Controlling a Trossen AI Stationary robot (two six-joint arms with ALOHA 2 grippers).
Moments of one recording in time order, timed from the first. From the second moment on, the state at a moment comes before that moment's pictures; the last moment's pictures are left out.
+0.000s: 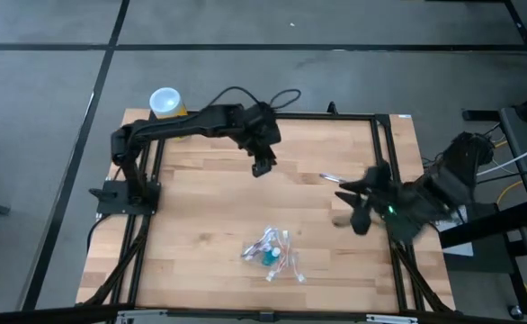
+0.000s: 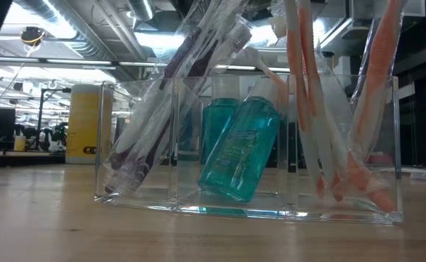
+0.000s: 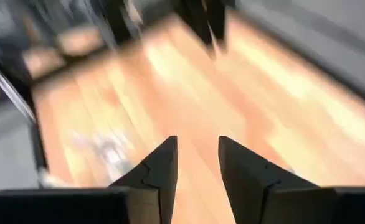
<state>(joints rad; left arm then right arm) 0.26 1.78 1.74 -0.87 0.26 -0.06 0.72 1.29 1.61 -1.31 0.83 1.09</state>
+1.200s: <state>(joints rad) -0.16 1.44 1.74 -1.00 -0.28 -0.34 -0.41 1.38 0.78 -1.18 -0.02 0.10</state>
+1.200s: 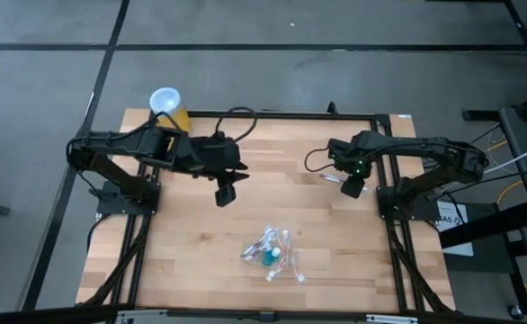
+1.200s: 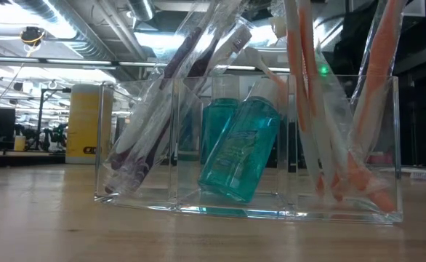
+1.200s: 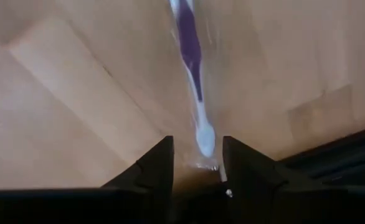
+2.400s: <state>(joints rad) -0.66 1.30 1.74 -1.41 -0.81 -1.03 -0.31 1.51 1.06 -0.78 -0.77 0.36</state>
